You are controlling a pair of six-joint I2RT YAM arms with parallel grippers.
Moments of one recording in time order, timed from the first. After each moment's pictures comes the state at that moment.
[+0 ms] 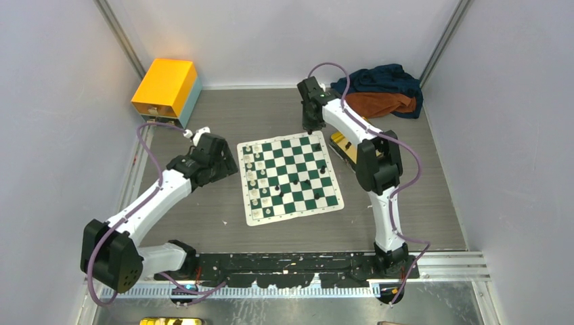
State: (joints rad) left arm -0.44 1.20 0.90 -0.62 -0.30 -0.72; right arm 0.46 2.18 1.95 -0.80 0.21 0.42
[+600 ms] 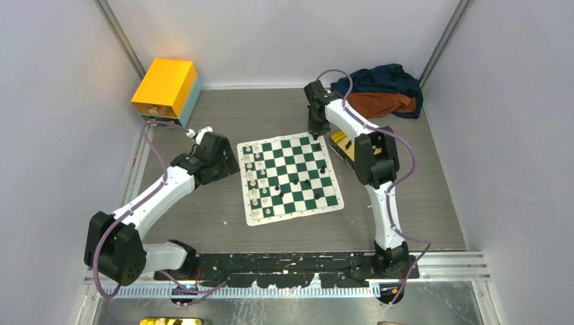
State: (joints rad) left arm -0.43 1.26 0.90 -0.58 -0.28 -0.72; right arm 0.40 2.29 1.97 -0.81 0.17 0.42
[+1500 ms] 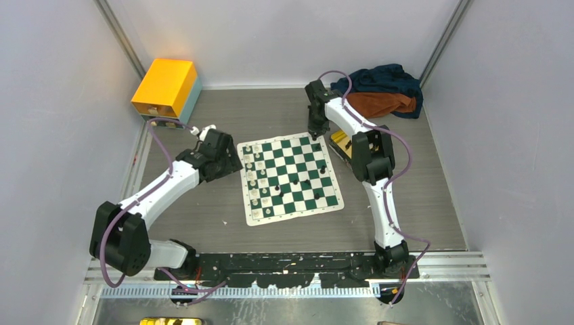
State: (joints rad) left arm -0.43 1.33 0.93 -0.57 -0.27 -0.72; right arm 0.38 2.38 2.08 -0.86 0.12 0.42
